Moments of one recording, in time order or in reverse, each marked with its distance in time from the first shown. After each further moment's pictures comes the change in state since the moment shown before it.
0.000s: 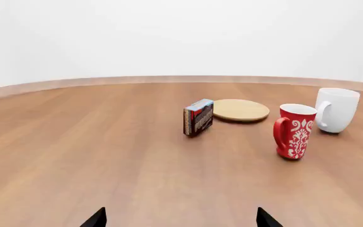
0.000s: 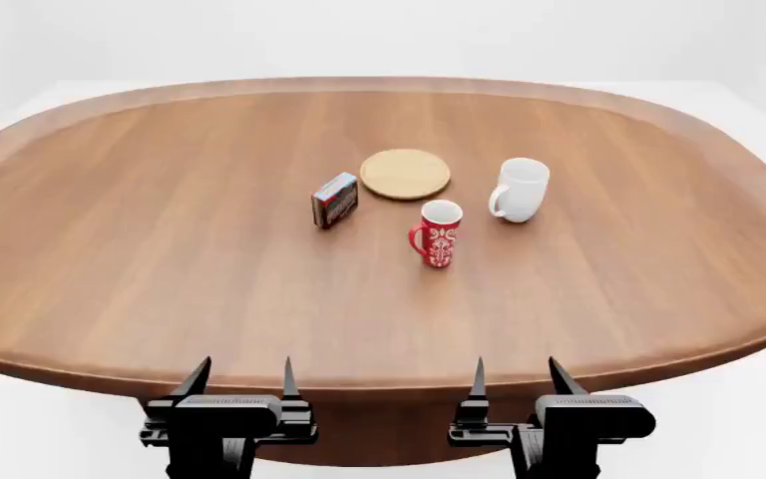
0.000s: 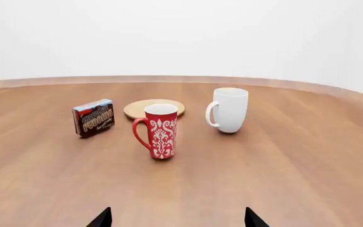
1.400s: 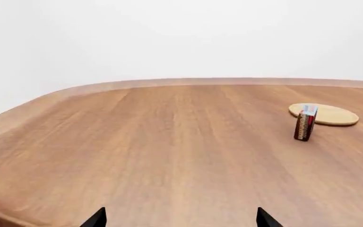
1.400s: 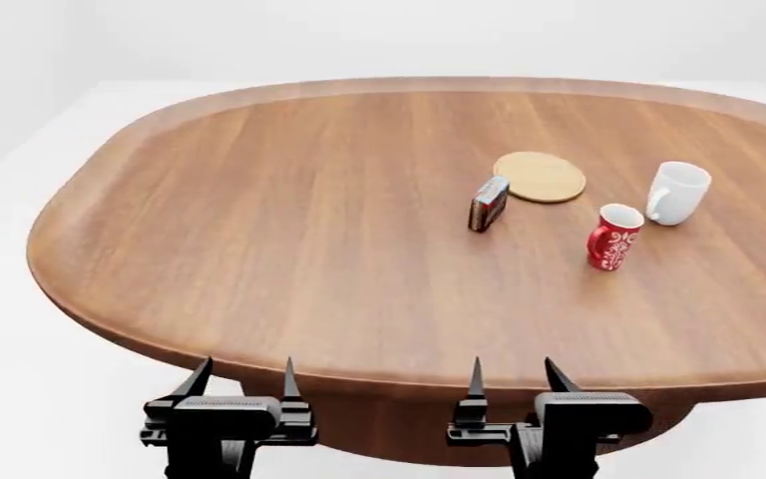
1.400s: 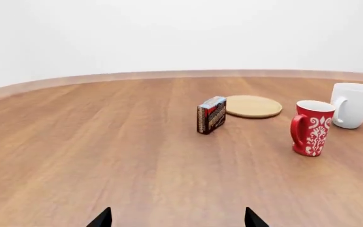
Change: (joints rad) left arm 0.001 -0.110 0.125 0.008 -0.114 0.015 -0.112; right arm 0.014 0.104 -0.121 -0.001 0.127 0.022 0.107
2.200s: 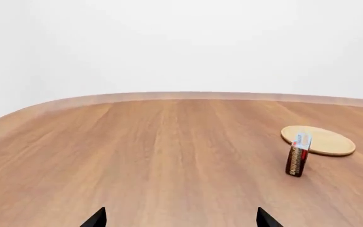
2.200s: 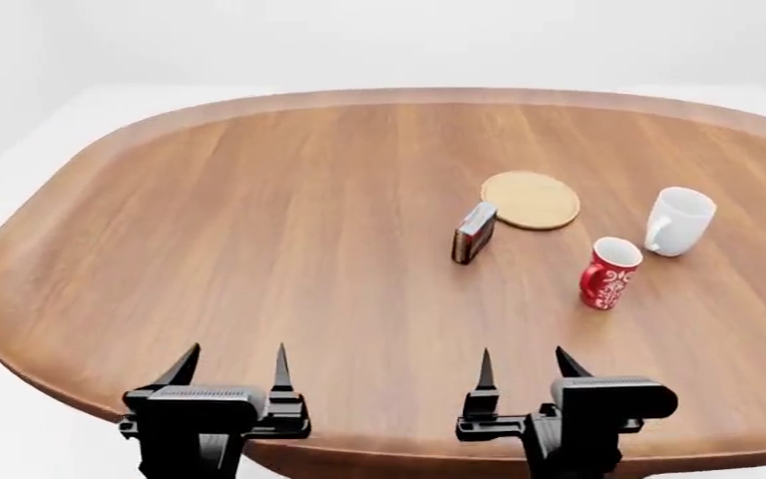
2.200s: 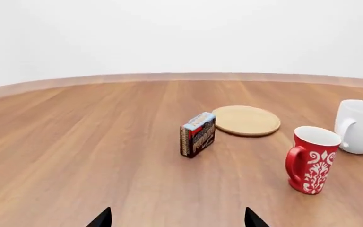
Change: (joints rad) left arm 0.045 -0.067 0.016 0.275 -0.085 -0.190 -0.054; right arm -0.020 0.089 -0.015 -0.248 0.085 0.237 0.043
